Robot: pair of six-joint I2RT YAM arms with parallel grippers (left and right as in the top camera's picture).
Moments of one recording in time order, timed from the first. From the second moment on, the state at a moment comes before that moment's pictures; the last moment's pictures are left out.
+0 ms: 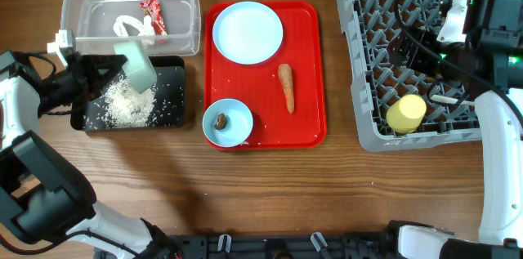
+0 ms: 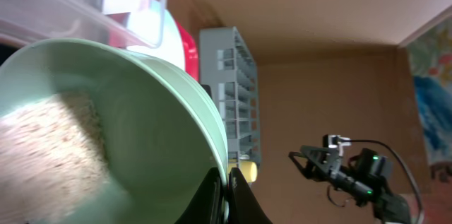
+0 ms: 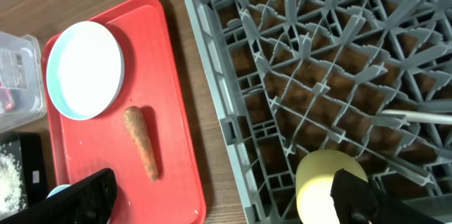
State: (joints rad) left arm 0.60 1.84 1.33 -1.01 1.35 0.14; right arm -0.13 1.42 1.47 -1.07 -0.21 0.23
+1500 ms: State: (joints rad) left arm 0.35 1.67 1.42 -0.58 1.30 -0.27; right arm -0.13 1.42 1.47 -1.07 -0.20 0.22
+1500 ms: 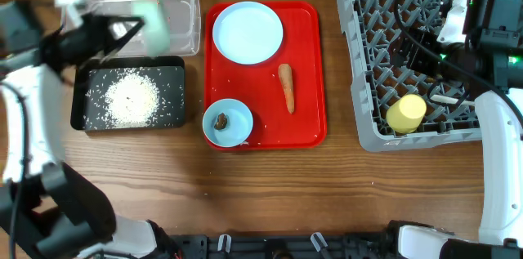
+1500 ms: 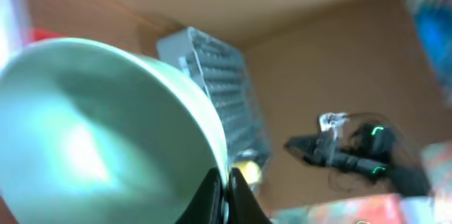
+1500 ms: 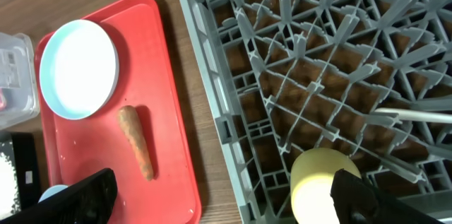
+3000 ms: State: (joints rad) left arm -0.49 1.68 1.45 -0.89 0.04 -0.23; right arm -0.13 1.42 1.47 -1.10 -0.20 0.22
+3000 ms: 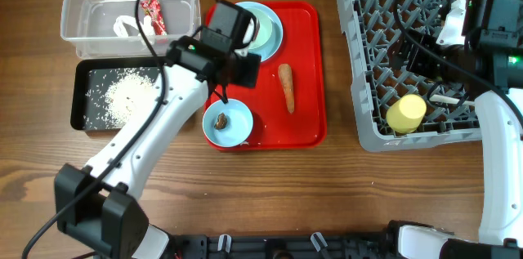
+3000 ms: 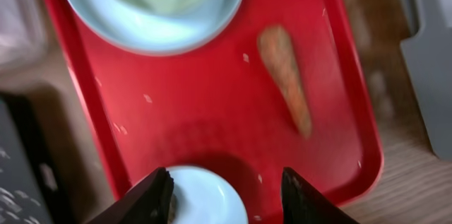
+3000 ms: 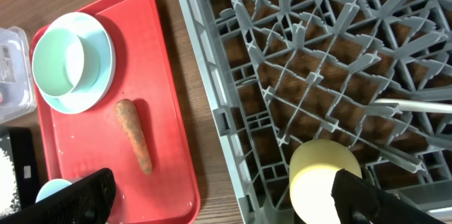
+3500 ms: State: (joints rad) left arm -0.56 1.75 1.10 -0.68 0.08 -0.43; right arm -0.13 1.42 1.47 -1.10 -0.20 0.22
